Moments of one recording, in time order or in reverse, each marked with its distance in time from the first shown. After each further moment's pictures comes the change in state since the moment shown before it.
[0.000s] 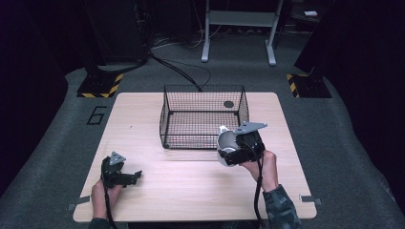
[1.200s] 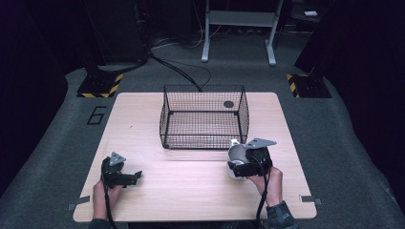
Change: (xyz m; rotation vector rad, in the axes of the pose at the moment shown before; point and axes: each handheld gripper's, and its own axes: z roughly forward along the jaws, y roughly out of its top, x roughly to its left) left arm -0.001 -0.001 -0.001 0.004 0.002 0.010; right arm -0.008 -0.063 0.009 0.024 -0.056 0.109
